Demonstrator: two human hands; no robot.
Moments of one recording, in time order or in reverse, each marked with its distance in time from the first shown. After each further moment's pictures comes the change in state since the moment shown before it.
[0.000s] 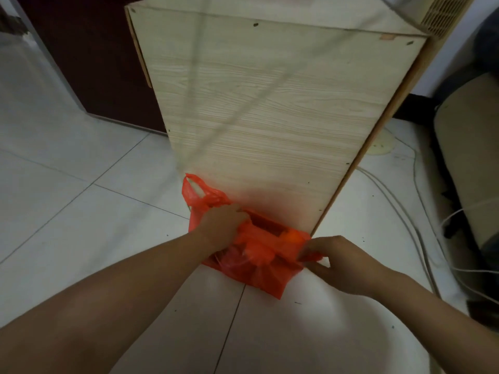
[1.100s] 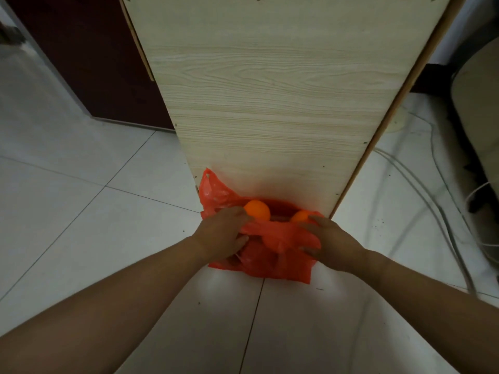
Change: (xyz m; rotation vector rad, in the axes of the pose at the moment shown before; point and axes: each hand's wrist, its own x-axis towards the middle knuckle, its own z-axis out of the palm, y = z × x) left_hand -0.032 -0.019 0.011 -0.059 0.054 0.053; right_hand 0.047 0.021 0.064 -0.112 -0.037 0.269
